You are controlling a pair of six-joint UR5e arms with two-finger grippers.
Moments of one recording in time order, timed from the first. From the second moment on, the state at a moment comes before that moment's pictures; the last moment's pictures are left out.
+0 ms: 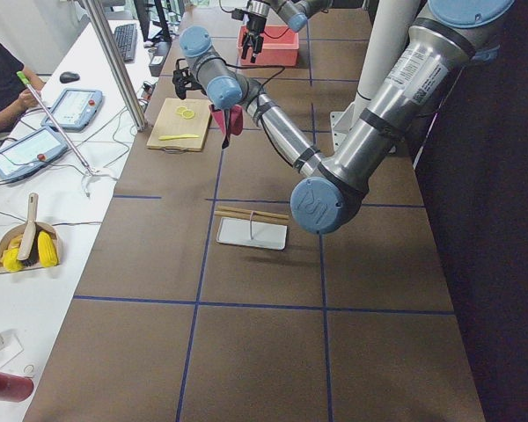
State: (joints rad) left arm -1.10 -2.16 -1.76 -1.74 -2.58 -1.23; right arm 0.70 -1.13 1.91 -1.06 1.97 0.82
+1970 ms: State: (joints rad) left arm -0.85 -2.28 -1.72 -1.97 -2.58 -1.67; right arm 0.40 -1.05 1.91 -0.99 1.59 0.81
